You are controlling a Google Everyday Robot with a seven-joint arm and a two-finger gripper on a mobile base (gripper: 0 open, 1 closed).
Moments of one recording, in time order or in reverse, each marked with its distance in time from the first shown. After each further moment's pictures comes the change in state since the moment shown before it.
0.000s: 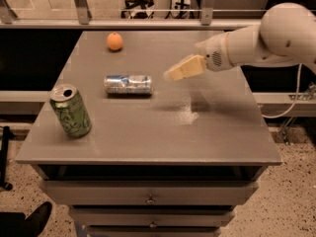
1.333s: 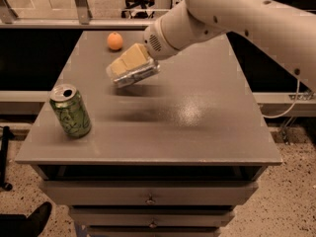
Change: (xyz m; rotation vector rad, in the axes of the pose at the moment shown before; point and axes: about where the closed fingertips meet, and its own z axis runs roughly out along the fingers) arm -0.058 0.091 0.066 -0.002 0.213 0.088
